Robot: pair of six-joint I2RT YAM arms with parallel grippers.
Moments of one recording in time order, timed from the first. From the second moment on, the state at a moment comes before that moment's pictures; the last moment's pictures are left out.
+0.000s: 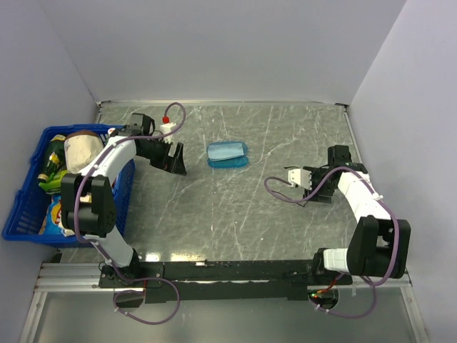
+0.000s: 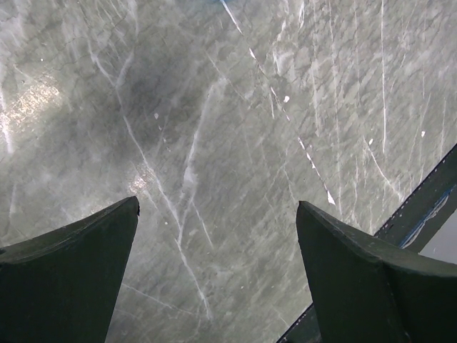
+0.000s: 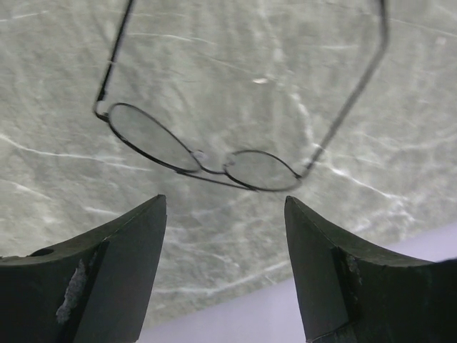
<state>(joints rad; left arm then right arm) -0.11 1.68 1.29 -0.76 0.63 0.25 -0.10 1.30 0.87 -0.81 -0.29 -1.59</state>
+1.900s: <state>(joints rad) -0.11 1.70 1.28 -0.74 0.68 0.24 0.11 1.42 0.93 -0.78 -0.38 -1.47</state>
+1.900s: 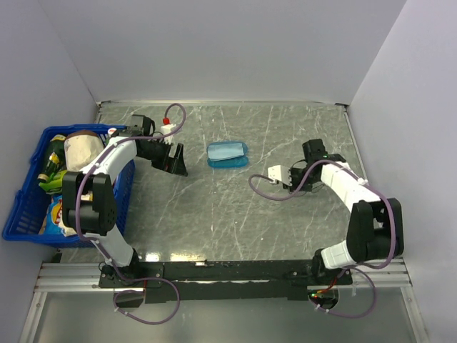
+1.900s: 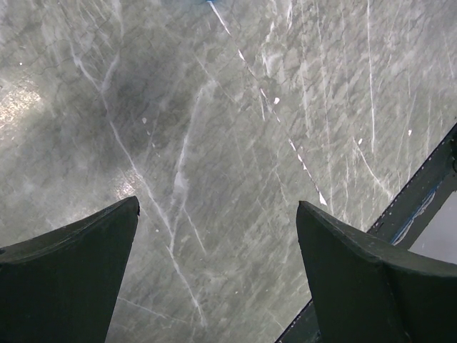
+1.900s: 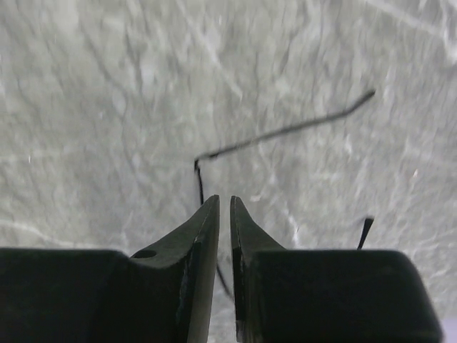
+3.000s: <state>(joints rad) -0.11 1.70 1.26 -0.74 0.69 0.24 -0.03 1.49 1.01 -0.86 -0.28 -1.56</state>
